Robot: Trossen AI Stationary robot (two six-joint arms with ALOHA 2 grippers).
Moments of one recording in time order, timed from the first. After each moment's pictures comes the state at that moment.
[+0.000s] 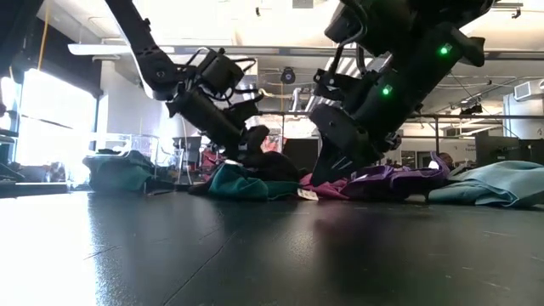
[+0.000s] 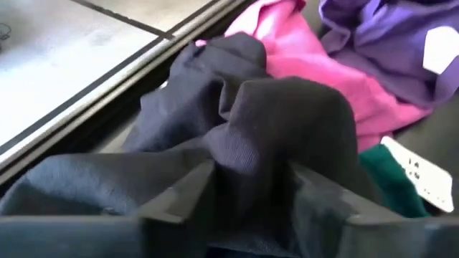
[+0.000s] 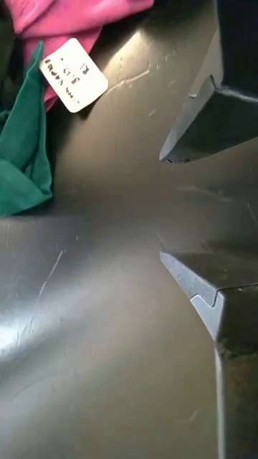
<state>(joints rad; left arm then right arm) 0.36 1.85 0.84 0.44 -0.27 -0.06 0.28 1.83 0.97 -0.18 0.63 0.70</state>
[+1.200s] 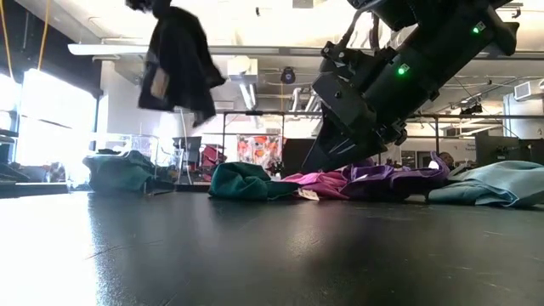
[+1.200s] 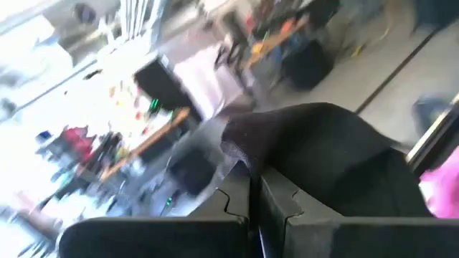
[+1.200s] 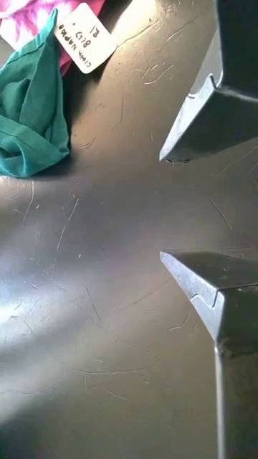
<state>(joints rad) 0.19 0.82 0.84 -0.05 -0.93 0.57 0.37 1.83 0.97 -0.10 0.69 0.74</state>
